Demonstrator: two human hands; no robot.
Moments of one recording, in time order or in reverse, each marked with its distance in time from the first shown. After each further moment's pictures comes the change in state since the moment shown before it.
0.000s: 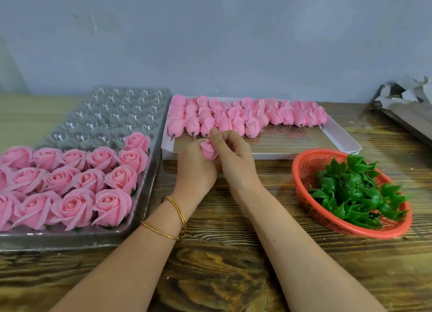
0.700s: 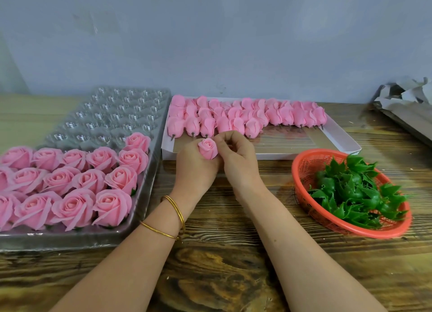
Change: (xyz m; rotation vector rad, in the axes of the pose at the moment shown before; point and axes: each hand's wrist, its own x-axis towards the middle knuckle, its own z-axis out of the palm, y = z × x) left_hand 0.004 -0.006 0.002 -0.097 0.054 -0.035; right_hand 0.003 0.002 -0.007 -0.087 0.054 0.006
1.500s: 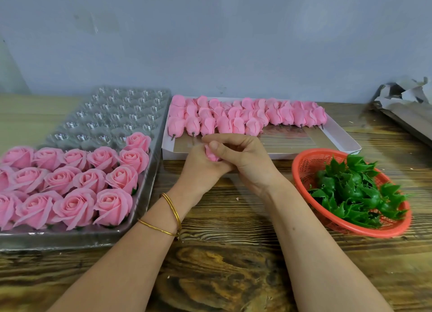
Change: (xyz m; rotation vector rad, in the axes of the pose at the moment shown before) left_hand -0.003 -0.001 0.001 -0.286 -0.293 -0.056; right_hand 0.006 -0.009 -0.027 0.211 -0.368 0.039
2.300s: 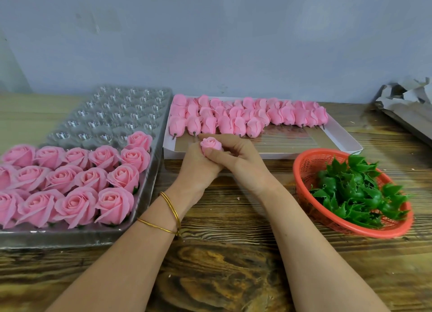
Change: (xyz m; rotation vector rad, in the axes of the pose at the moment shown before) left_hand 0.002 0.001 -0.001 -0.056 0.084 -0.038; right_hand -0.005 0.003 0.010 -0.269 0.010 -0.041
